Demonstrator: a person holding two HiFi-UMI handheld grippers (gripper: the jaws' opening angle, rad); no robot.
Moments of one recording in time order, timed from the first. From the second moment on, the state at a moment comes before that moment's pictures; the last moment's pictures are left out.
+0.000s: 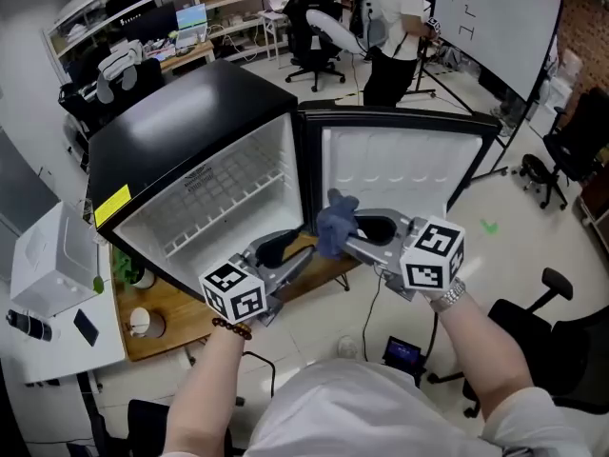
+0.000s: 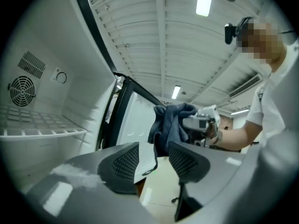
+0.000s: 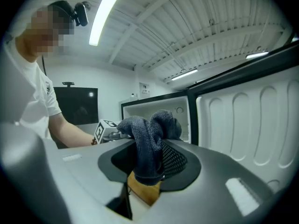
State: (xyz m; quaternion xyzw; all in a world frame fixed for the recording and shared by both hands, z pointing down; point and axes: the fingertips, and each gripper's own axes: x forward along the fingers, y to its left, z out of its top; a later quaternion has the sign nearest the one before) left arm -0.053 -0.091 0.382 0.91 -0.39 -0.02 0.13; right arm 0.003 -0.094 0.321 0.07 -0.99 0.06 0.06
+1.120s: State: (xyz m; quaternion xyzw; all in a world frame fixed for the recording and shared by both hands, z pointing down) left arm -0.029 -0.224 0.501 0.79 -0.56 0.11 0.22; right arm -0.049 -0.189 0.241 0.30 -0.95 -0.07 0.07
